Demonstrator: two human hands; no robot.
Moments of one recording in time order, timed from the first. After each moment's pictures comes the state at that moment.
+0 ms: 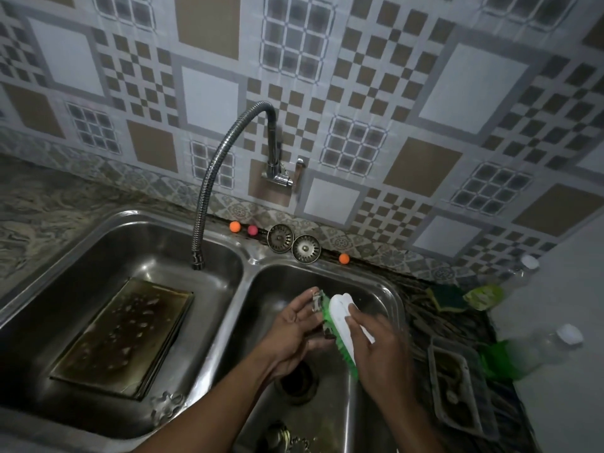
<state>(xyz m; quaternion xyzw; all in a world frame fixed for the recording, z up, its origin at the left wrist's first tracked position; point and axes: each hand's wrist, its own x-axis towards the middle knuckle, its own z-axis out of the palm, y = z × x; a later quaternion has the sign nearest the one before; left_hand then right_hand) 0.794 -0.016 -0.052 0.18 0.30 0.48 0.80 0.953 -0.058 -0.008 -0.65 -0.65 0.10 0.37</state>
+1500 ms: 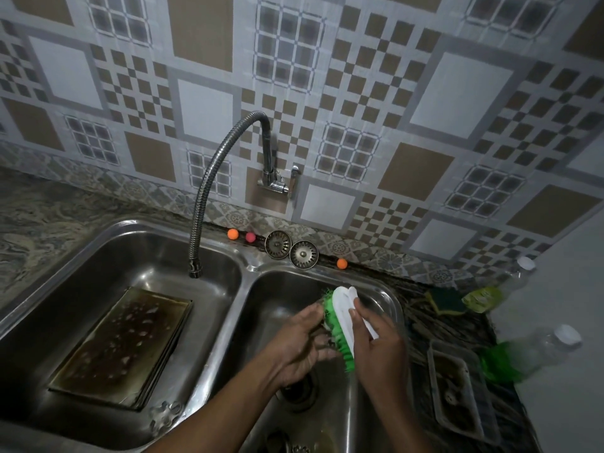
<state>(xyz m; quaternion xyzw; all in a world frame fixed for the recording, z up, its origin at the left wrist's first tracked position) 0.808 -0.017 -0.032 0.15 0.33 0.43 0.82 0.947 -0.050 -0.009 -0.64 -0.60 0.13 0.47</state>
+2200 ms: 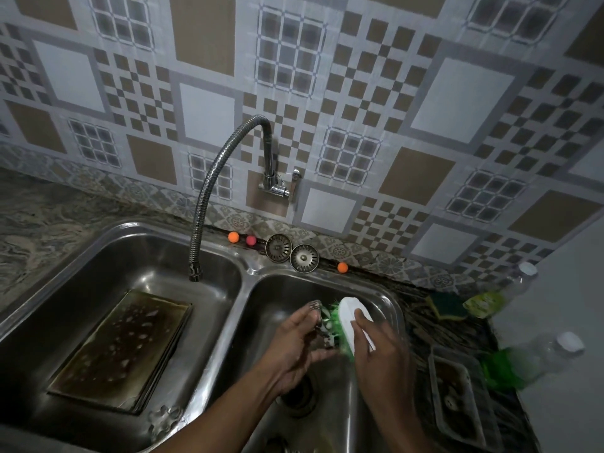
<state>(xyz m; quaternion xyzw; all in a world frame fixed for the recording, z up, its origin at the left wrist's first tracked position) 0.805 -0.019 -0.036 0.14 0.35 0.48 0.79 0.959 -0.053 -0.020 -0.65 -0.65 0.01 0.39</state>
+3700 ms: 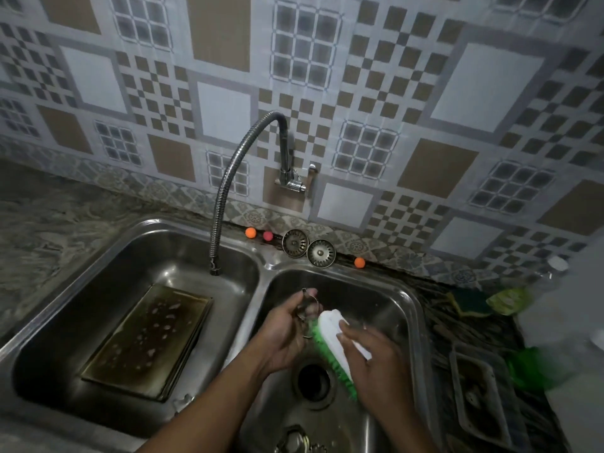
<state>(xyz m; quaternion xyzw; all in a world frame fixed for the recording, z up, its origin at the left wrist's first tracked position) 0.760 -0.005 -0.035 0.11 0.34 0.47 0.81 0.927 -0.071 -0.016 -0.57 -0.67 0.20 0.43</state>
